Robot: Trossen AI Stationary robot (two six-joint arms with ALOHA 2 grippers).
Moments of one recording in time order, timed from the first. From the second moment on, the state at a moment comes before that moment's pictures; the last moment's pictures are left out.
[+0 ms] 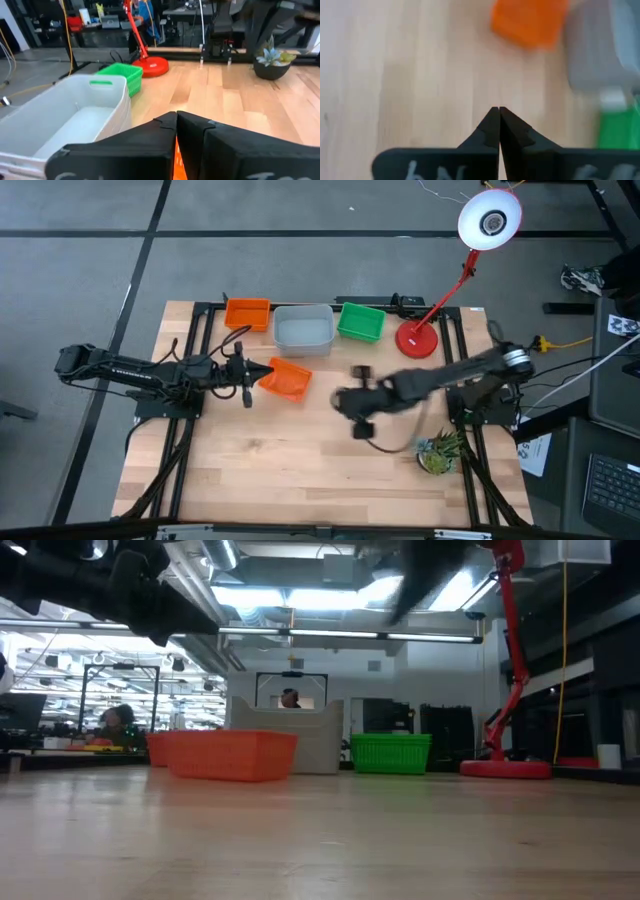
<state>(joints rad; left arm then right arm) -0.02 0.69 0.23 0.40 -0.34 0.03 0.24 1.69 1.47 -0.88 0.31 0.07</state>
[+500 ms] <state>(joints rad) 0.00 0.88 0.49 0.02 -0.30 0.00 0.49 1.01 0.89 -0.96 0.70 0.79</state>
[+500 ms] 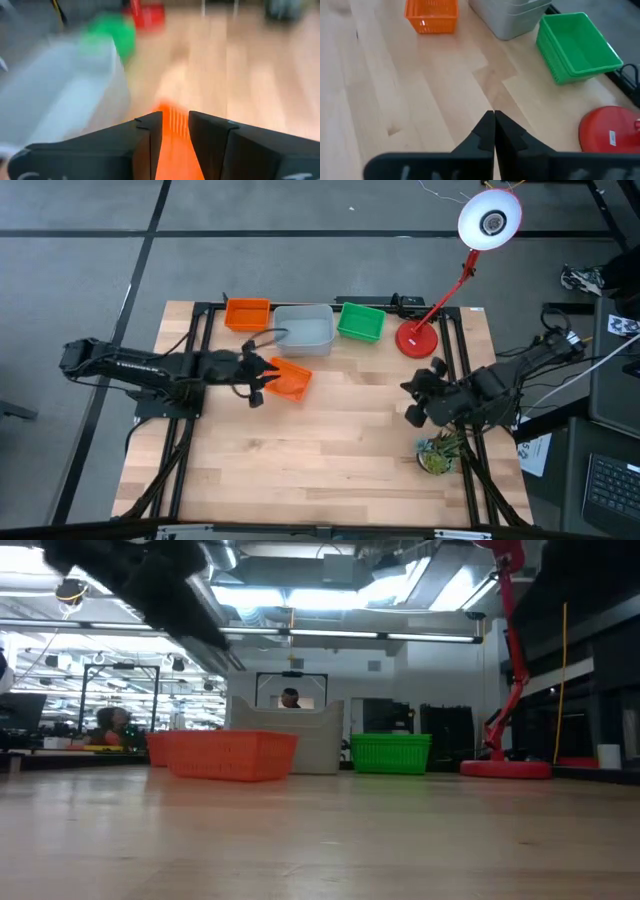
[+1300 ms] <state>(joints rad) -0.06 1.50 0.90 -0.59 -0.24 0.13 0.49 0.87 0.74 -0.83 0.66 0.73</state>
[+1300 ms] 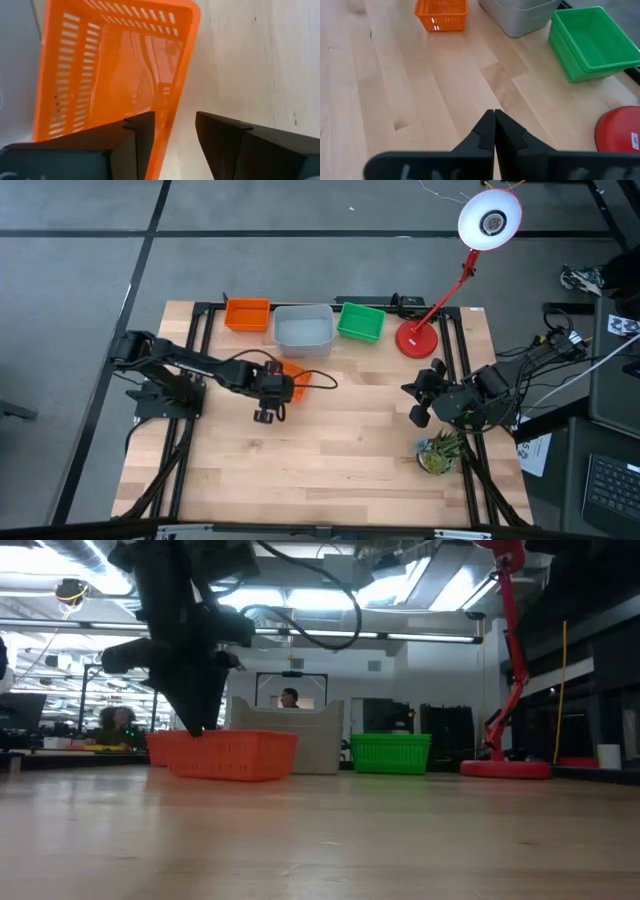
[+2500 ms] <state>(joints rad) 0.29 1.24 1.01 -1.19 -0.44 -0.35 0.49 0.87 0.75 -0.84 0.65 0.67</state>
